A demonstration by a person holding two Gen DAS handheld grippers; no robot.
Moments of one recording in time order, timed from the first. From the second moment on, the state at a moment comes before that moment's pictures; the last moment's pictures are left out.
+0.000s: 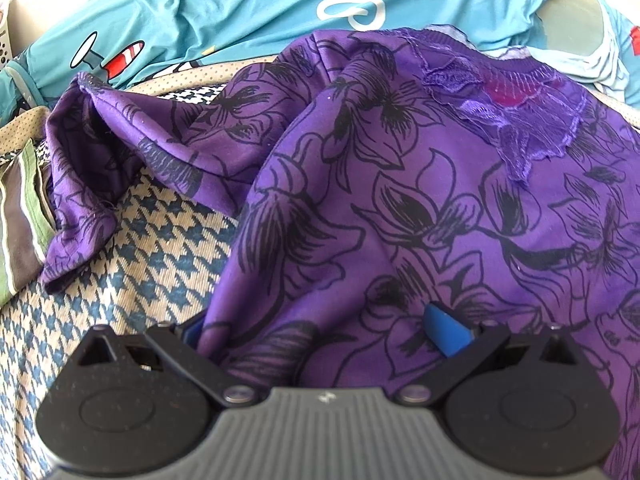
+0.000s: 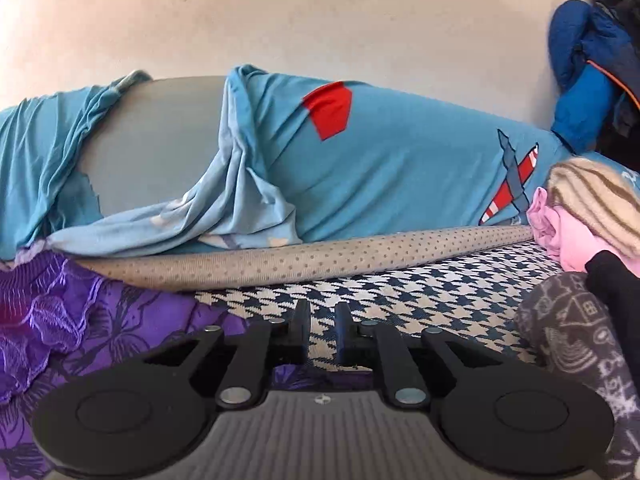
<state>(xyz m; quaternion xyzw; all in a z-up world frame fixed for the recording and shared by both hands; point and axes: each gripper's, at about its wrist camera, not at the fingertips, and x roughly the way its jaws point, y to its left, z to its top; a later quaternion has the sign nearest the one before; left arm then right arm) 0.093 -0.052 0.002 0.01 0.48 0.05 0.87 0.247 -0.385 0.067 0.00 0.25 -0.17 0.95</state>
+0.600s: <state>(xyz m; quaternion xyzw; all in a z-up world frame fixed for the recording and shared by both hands) 0.052 -0.067 0.006 0.08 0.47 0.01 0.88 0.161 -0.379 0.104 -0.01 0.30 -0.05 0.95</state>
